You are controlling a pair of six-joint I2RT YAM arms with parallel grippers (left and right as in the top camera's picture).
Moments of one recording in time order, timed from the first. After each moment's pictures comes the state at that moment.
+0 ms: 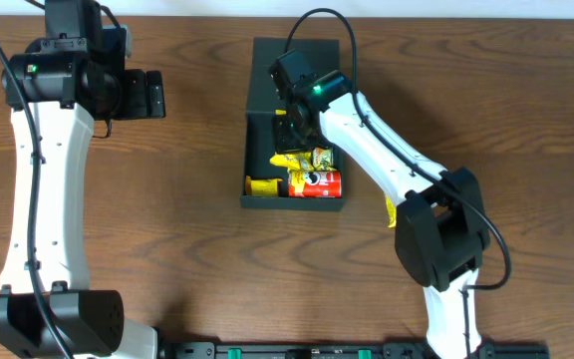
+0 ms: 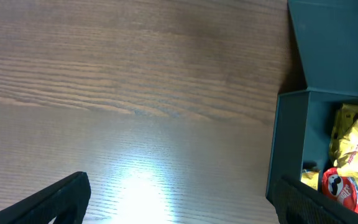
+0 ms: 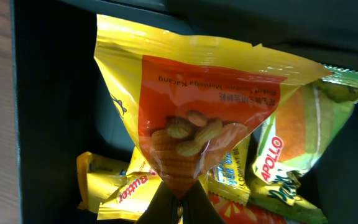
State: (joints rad) left arm 0.05 1.67 1.80 -1.23 0.03 -0.02; right arm 0.57 2.15 1.84 -1.00 -0.09 0.44
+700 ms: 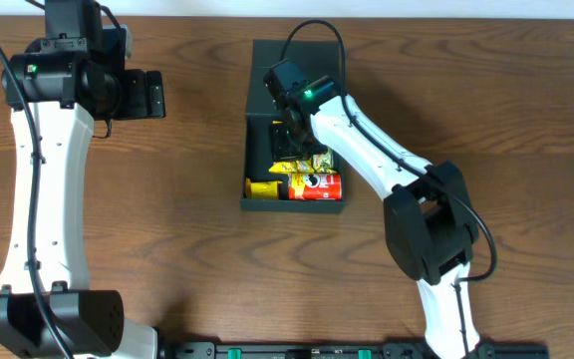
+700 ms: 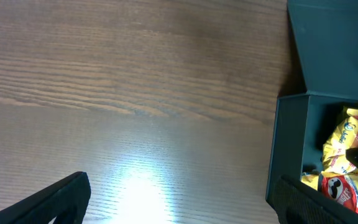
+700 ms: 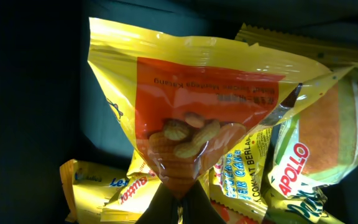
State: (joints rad) left arm 0.05 1.67 1.80 -1.23 0.03 -0.02; right arm 0.58 2.21 1.84 -1.02 -0.10 0.46
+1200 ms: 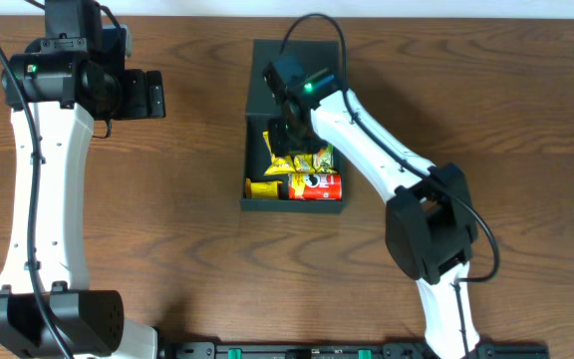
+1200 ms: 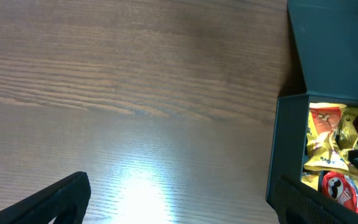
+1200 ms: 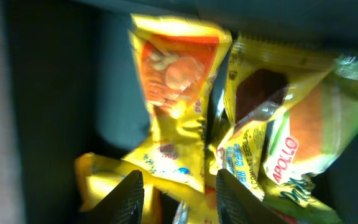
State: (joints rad) left arm 0.05 1.67 1.80 -1.23 0.03 -0.02; right arm 0.58 2.21 1.94 -1.10 -0.09 0.46
